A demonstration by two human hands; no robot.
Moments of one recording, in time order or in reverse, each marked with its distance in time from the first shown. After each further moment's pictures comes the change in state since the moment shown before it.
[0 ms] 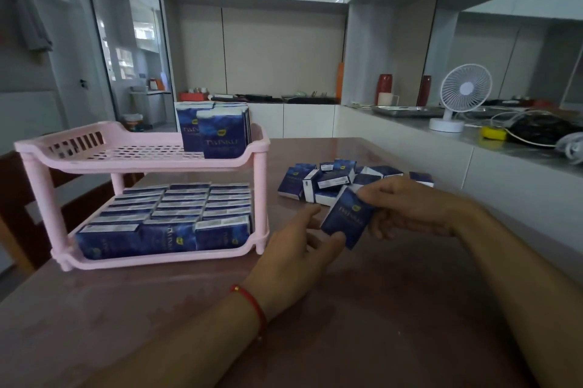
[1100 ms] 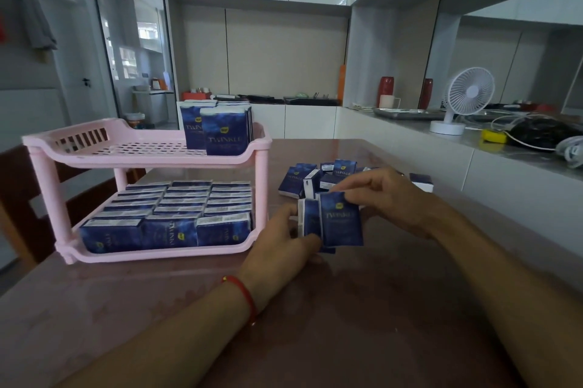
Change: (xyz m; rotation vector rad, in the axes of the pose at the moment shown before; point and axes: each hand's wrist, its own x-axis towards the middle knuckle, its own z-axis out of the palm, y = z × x) left_hand 0.002 -0.002 -0.005 -0.465 0.063 -0.249; right_hand 0.018 0.003 0.014 -0.124 0.188 -0.247
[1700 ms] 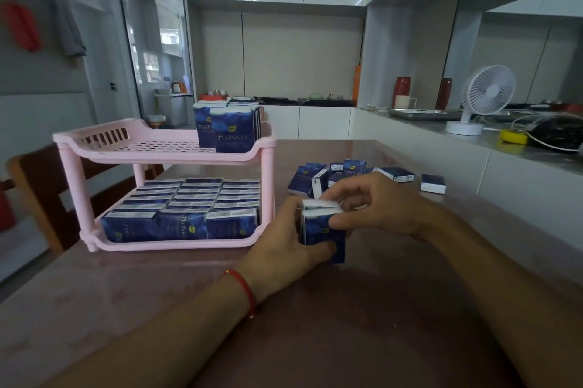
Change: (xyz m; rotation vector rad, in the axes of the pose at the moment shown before) left_hand -0.010 0.001 -0.007 0.234 -0.053 0.207; right_hand -0.009 -0.023 0.020 -0.086 -0.141 -0.025
